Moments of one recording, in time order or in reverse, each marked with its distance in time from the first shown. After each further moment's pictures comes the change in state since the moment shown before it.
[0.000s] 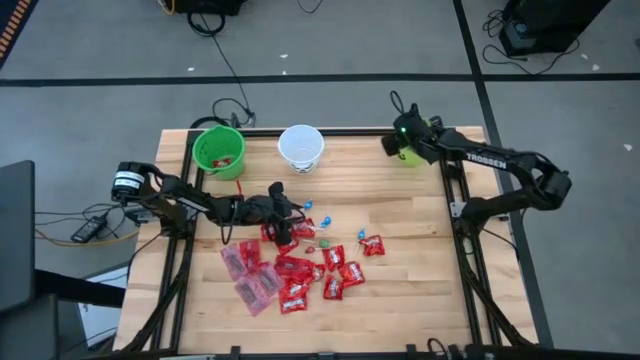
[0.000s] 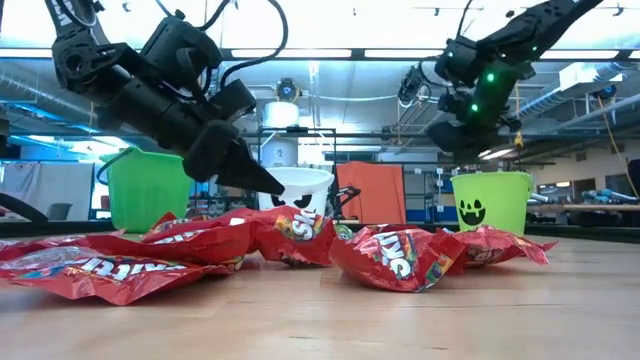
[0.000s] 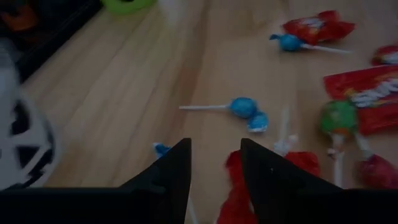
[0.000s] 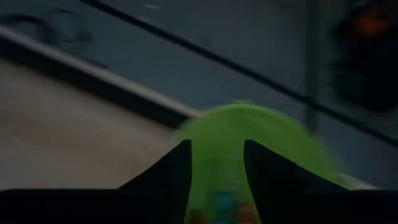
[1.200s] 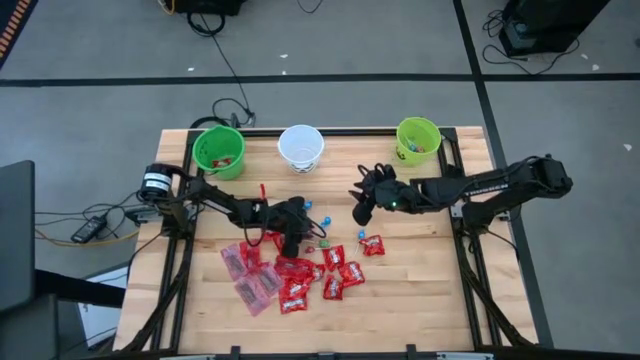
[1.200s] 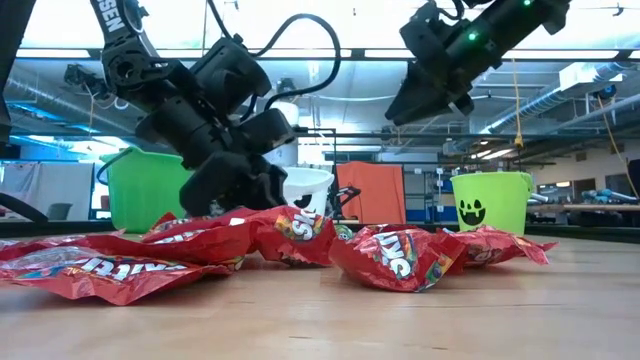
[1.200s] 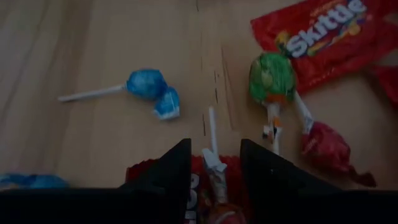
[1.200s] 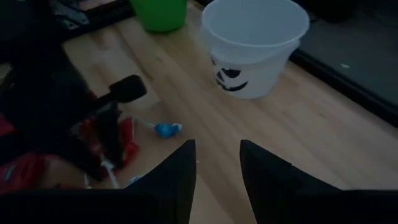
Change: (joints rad) left arm -0.006 0.220 0.215 -0.227 0.227 0.080; right arm 0.718 0.005 -0.029 0.245 -0.076 0.198
